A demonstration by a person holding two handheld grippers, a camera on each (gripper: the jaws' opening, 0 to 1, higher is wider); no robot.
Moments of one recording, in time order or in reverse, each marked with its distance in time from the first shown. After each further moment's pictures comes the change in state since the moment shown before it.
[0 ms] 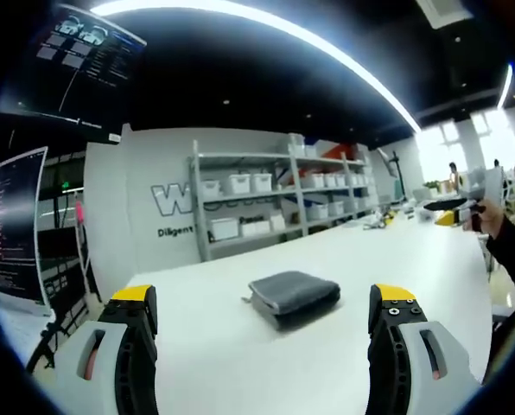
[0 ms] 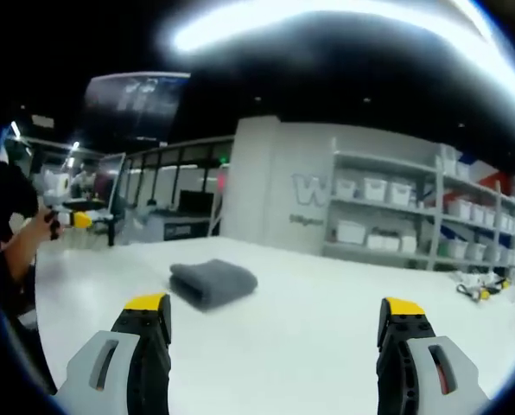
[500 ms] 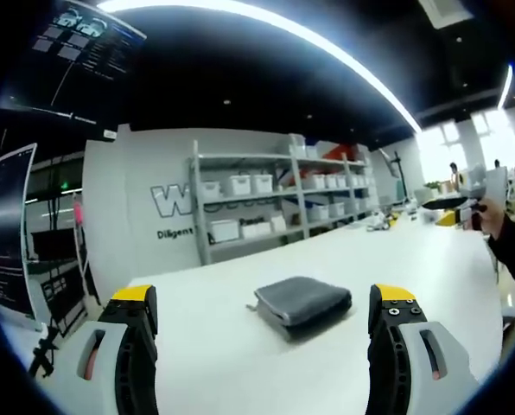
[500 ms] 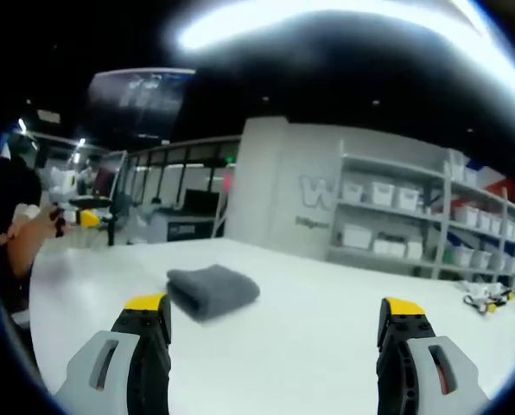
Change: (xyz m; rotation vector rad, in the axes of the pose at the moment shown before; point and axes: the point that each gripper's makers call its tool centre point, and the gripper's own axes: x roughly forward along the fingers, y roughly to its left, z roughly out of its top) left arm 0.031 0.011 0.007 0.007 -0.002 -0.009; right arm 0.034 0.002 0.012 -0.027 -0.004 0.026
